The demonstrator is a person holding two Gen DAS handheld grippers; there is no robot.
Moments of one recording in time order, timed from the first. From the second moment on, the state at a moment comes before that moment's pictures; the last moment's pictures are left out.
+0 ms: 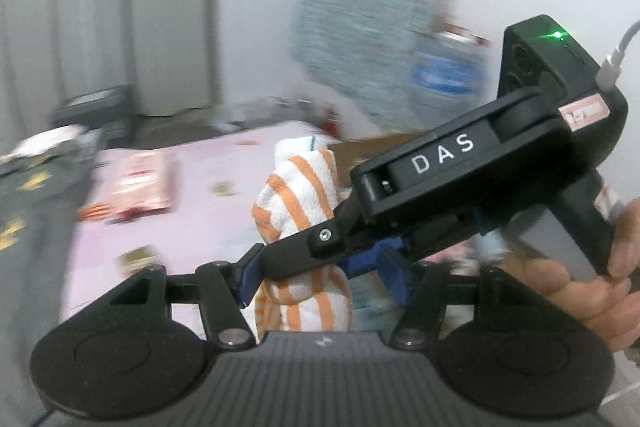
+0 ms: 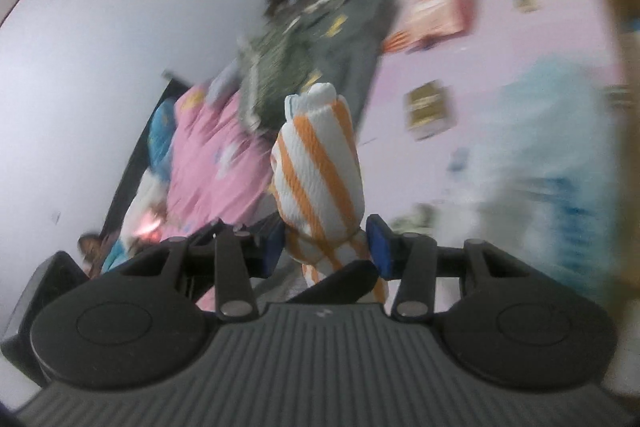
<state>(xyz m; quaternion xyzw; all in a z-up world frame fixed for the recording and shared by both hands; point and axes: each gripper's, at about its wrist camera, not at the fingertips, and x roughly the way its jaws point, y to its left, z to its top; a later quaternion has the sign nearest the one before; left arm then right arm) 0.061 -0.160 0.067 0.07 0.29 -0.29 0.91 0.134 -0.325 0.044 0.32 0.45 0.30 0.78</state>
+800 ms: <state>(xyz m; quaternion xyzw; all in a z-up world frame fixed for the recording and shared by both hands) 0.077 -0.325 -0.012 0.15 0.42 -0.43 0.79 0.064 -0.538 -0.073 0.35 0.55 0.11 0.75</state>
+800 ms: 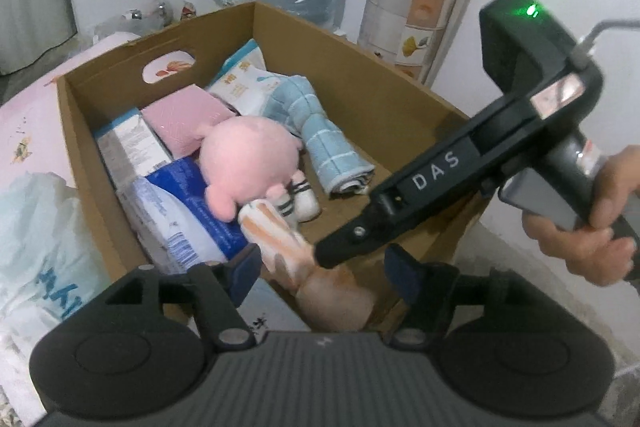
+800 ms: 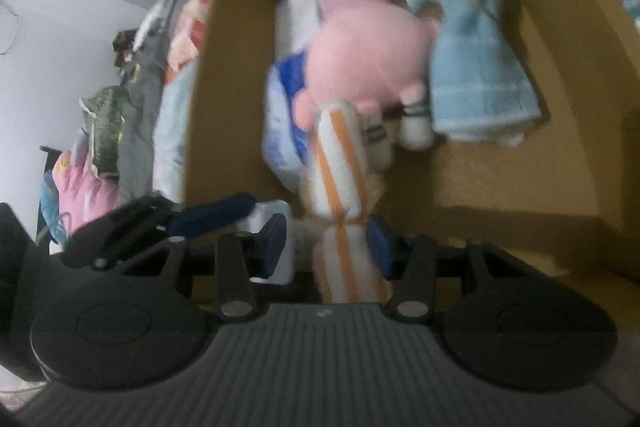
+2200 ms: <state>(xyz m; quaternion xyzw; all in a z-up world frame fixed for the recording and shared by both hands) 0.181 -0.019 -0.016 0.01 0.36 -0.10 0.93 0.277 -0.272 0.032 0.25 0.50 0.29 0.78</state>
